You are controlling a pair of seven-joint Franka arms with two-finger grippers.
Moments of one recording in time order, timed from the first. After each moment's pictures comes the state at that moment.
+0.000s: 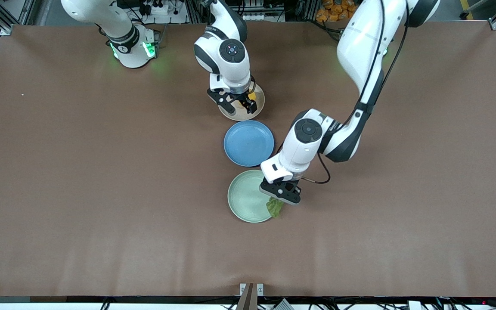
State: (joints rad) left arm -0.58 0.75 -0.01 -1.49 0.03 2.57 -0.20; right arm 1.00 0.37 -0.04 -2.04 0.14 2.36 1.63
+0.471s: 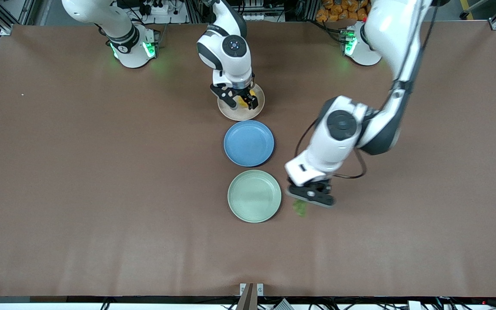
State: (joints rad) left arm -0.48 0.57 -0.01 -1.49 0.03 2.29 -0.19; right arm 1.07 0.38 -0.04 -2.11 0.14 2.48 1.71
